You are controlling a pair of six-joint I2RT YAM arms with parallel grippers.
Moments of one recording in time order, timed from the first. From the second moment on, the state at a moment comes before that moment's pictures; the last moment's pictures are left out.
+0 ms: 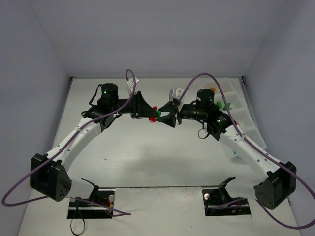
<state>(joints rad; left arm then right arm) -0.43 1.36 1.16 -0.10 0.93 -0.84 0.56 1.24 1.07 -0.03 -0.81 -0.29</state>
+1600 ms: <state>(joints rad) -0.43 1.35 1.17 -0.11 0.95 -0.86 0.58 1.25 1.08 -0.06 -0.78 -0.31</state>
